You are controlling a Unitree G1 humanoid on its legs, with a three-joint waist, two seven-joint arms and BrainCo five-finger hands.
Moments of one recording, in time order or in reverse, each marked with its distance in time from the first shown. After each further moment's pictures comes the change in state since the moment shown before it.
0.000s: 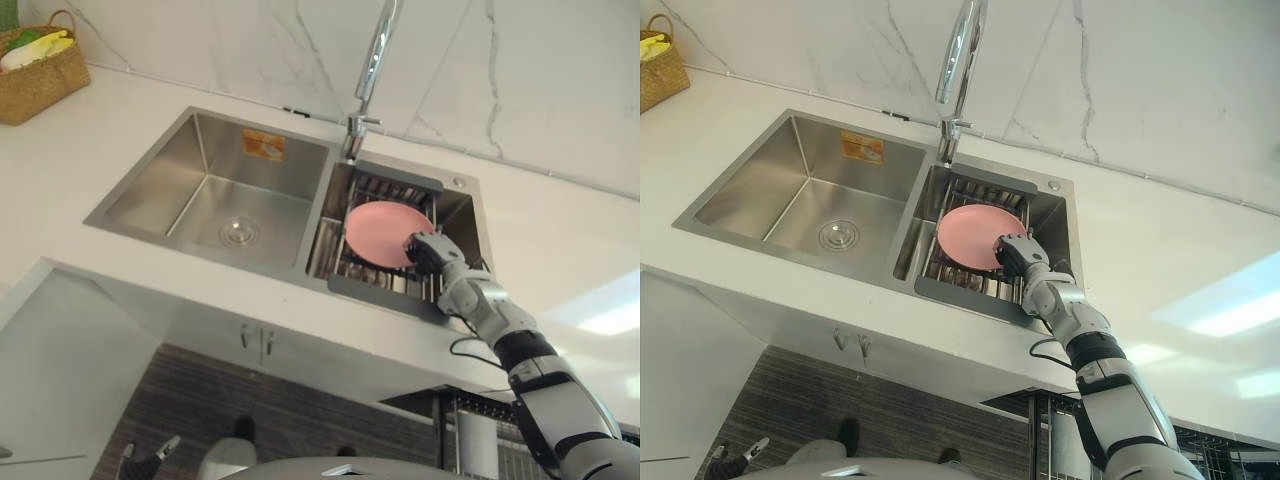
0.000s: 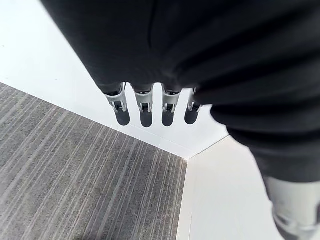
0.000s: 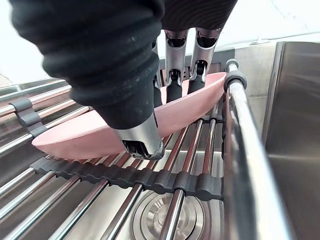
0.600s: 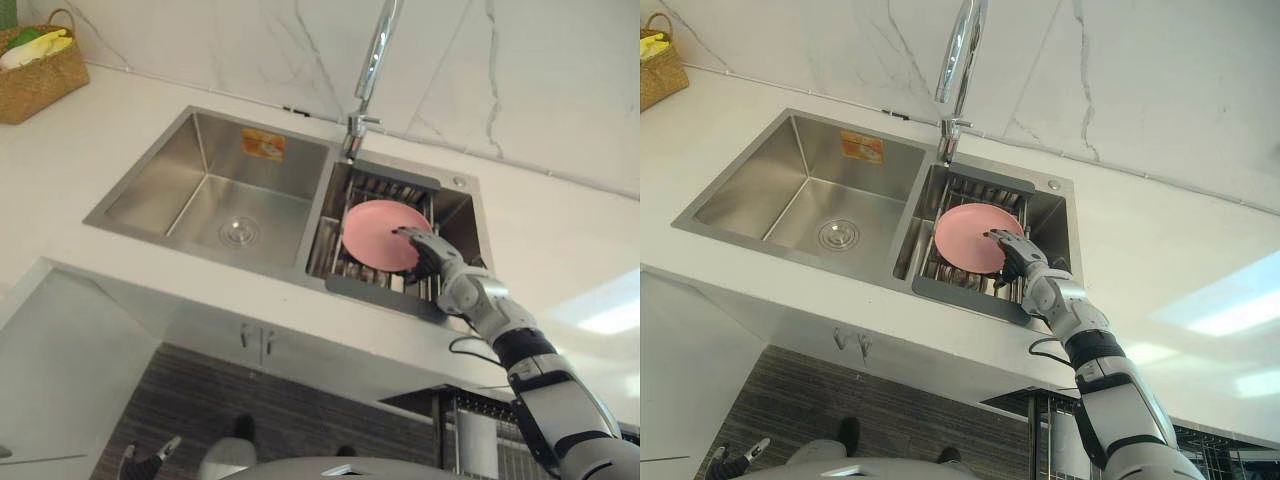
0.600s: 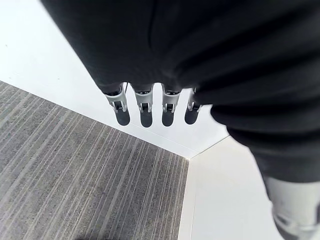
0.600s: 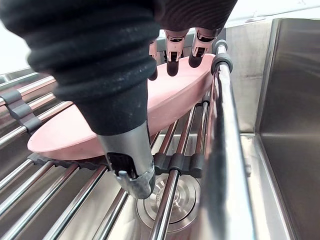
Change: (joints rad) left arm 0.000 -0.004 0.002 0.000 0.000 0.010 0.001; right arm -0.010 0.000 0.001 -0.021 0.086 0.039 0.159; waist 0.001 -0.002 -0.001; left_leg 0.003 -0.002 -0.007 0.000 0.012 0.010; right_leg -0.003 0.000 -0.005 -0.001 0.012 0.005
